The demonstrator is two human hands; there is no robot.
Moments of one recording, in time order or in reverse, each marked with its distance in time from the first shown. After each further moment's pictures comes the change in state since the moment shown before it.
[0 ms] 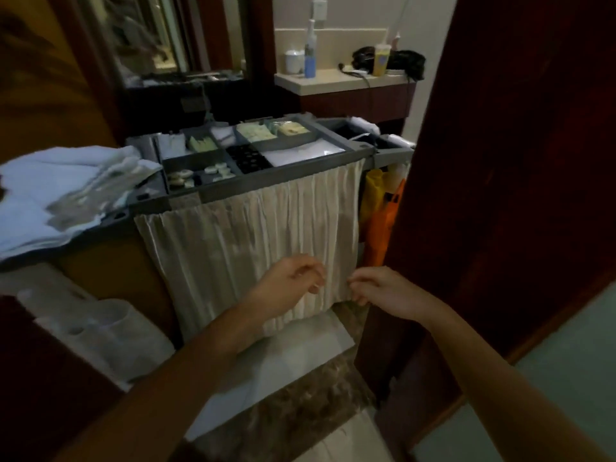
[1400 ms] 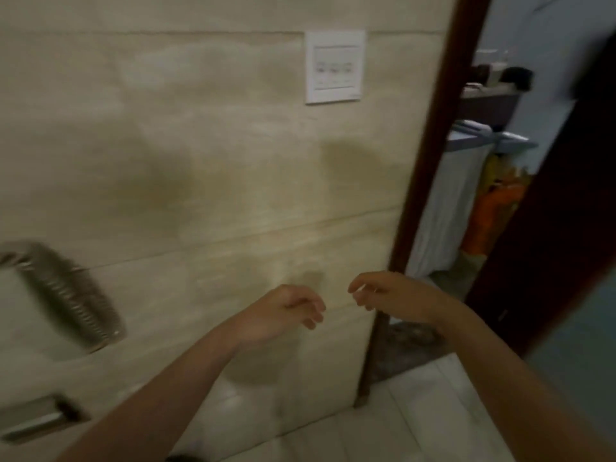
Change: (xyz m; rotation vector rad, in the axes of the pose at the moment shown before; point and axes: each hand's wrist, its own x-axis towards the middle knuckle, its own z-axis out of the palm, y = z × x) left_hand -0.674 -0.143 -0.280 0.058 -0.050 -0.150; right_hand -0.289 -0.321 0.541 -0.278 -0.192 -0.140
